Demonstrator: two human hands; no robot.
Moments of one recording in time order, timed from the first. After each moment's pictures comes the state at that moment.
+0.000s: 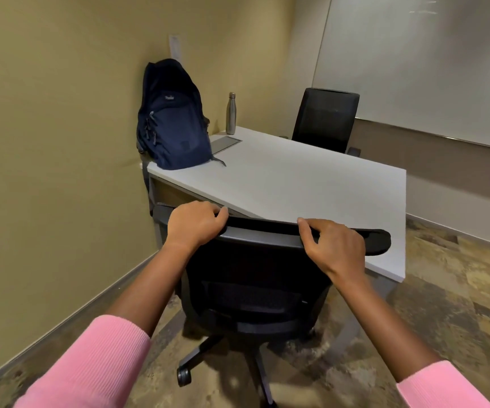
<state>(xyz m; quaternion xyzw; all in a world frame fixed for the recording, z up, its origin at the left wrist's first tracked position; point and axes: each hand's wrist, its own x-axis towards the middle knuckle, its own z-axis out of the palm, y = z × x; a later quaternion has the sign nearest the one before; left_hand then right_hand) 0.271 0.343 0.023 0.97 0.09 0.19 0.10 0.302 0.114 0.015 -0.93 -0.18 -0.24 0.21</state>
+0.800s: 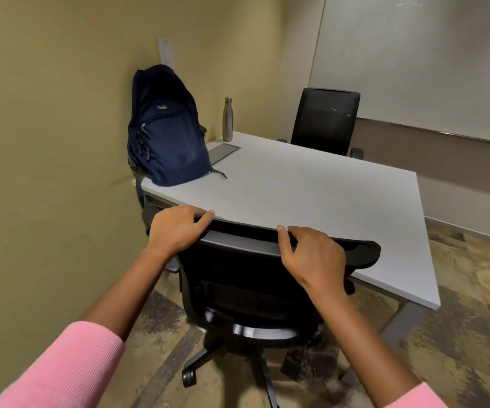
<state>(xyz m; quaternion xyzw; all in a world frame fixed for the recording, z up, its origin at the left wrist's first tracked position) 0.365 0.451 0.019 0.96 0.03 0.23 0.13 0.376 0.218 0.006 -0.94 -0.16 -0.27 0.17</state>
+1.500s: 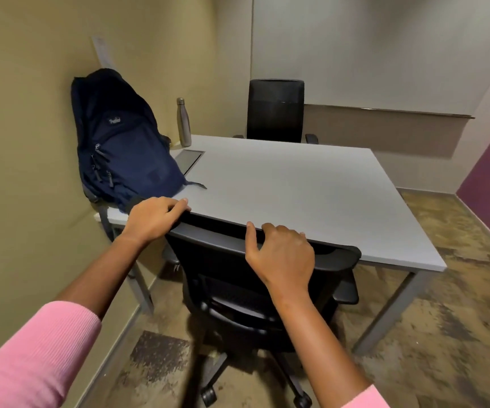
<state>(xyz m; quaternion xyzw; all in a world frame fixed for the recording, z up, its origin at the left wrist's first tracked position) 0.483 0.624 0.026 0.97 -0.10 0.14 0.20 0.400 0.417 0.009 -0.94 0.06 -0.32 0.14</state>
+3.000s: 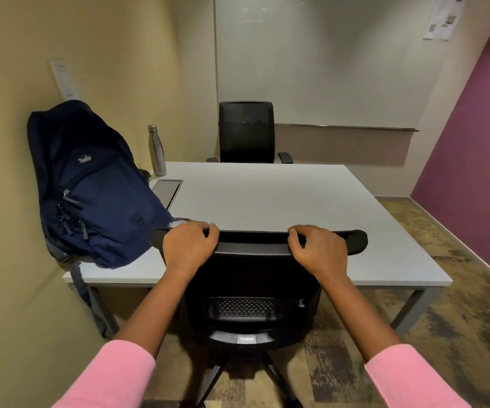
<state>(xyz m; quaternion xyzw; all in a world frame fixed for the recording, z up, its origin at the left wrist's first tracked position) 0.591 0.620 0.020 0.94 -0.08 0.24 0.24 0.535 0.403 0.010 -0.94 0.06 -0.31 0.15</state>
